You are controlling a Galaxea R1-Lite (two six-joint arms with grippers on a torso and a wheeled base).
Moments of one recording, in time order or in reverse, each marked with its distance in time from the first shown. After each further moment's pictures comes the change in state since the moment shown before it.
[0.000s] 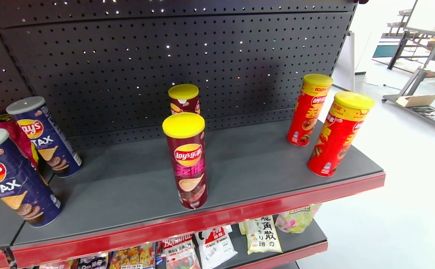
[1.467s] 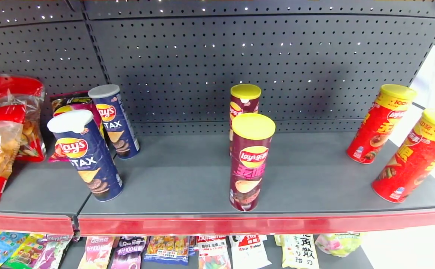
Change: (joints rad) left arm 0.156 -0.021 0.040 -0.047 0.065 -0.021; right arm 0.000 0.000 0.000 0.000 0.025 0.003
